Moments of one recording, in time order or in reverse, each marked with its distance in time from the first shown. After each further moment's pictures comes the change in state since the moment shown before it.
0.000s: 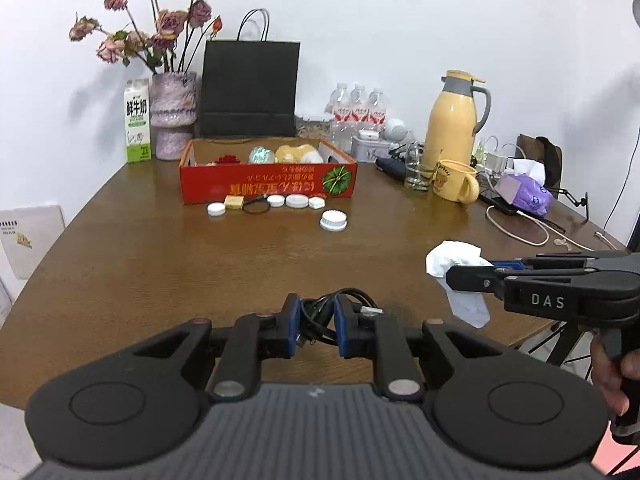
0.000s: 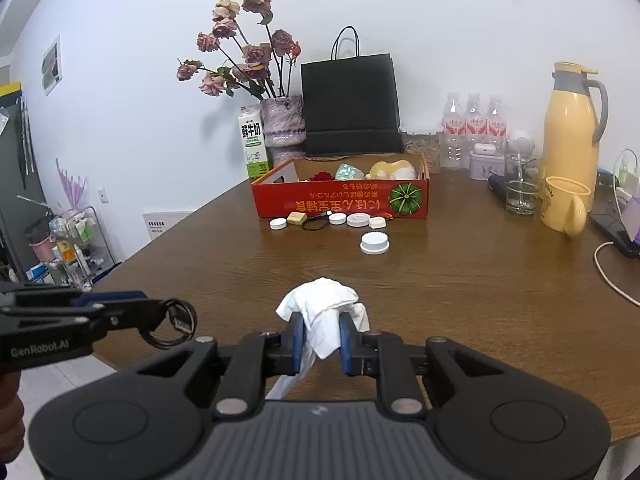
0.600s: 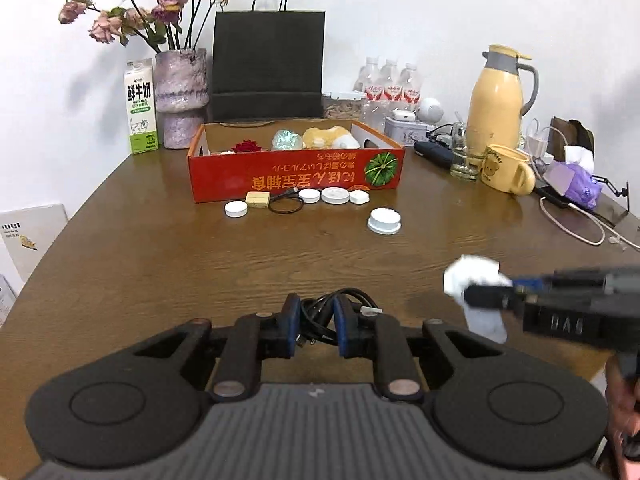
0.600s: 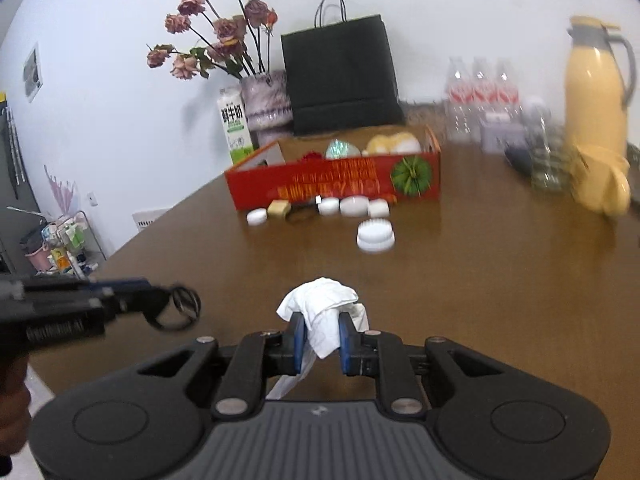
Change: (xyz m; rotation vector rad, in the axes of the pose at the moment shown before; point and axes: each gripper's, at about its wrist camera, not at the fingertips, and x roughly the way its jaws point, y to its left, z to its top) left arm 0.082 0.029 0.026 0.026 0.046 0.054; right arm 0.096 -0.026 0.008 0.063 0.046 0.019
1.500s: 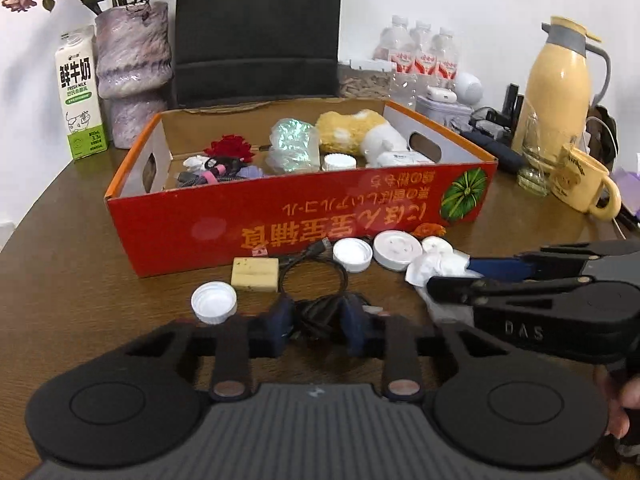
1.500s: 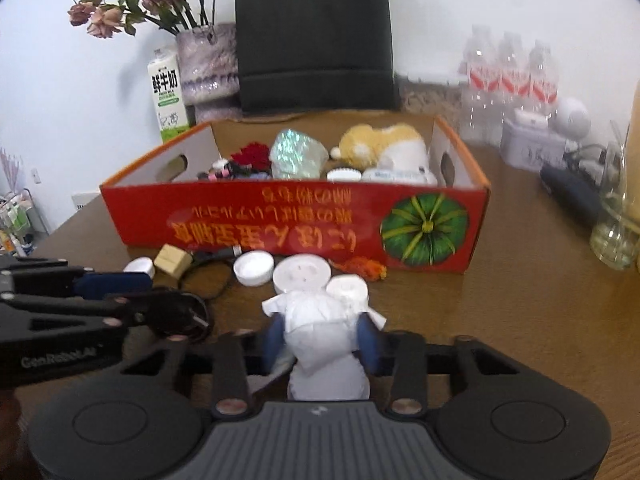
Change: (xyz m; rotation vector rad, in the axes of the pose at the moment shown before) left arm 0.212 0.052 0.085 0.027 0.093 -0.047; right arm 0.212 -0.037 0.104 -0.061 0.086 -0.116
